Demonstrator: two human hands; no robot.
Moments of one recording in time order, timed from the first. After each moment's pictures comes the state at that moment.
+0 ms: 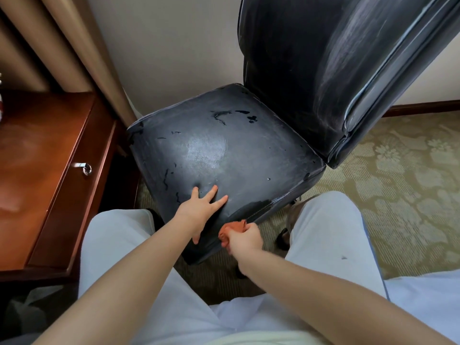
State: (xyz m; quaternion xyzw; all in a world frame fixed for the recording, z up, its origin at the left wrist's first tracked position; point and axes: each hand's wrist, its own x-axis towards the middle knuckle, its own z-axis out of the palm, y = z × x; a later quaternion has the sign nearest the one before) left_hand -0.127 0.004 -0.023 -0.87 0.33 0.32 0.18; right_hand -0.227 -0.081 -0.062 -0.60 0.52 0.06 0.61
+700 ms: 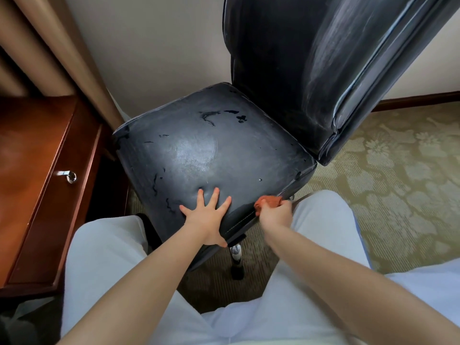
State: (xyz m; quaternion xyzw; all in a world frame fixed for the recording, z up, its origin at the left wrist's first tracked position) left_hand -0.141 -0.030 -0.041 -0.89 0.31 0.32 0.09; right_hand -0.202 -0.169 -0.067 -0.62 0.57 -0.09 0.54
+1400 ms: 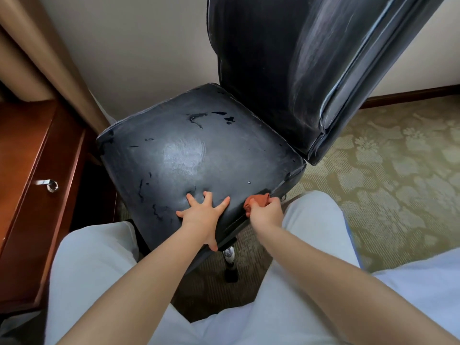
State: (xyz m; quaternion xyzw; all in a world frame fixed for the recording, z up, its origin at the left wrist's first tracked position) left_hand -0.136 -0.058 -0.032 -0.89 0.30 0.32 0.15; right_hand -0.194 -0.180 -0.072 -0.63 0.54 -0.07 0.55
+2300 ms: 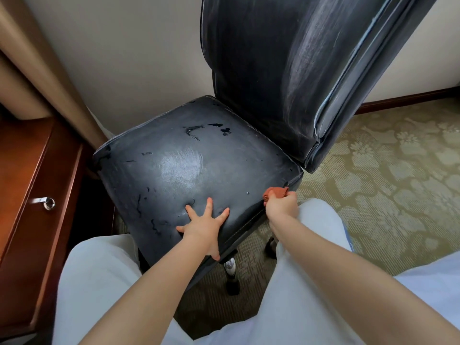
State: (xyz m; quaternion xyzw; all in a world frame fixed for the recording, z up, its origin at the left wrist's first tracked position) left_hand -0.133 -0.063 -0.028 -0.88 0.28 0.36 0.11; right_hand -0.173 -0.227 -0.058 -0.62 0.60 -0.13 0.49
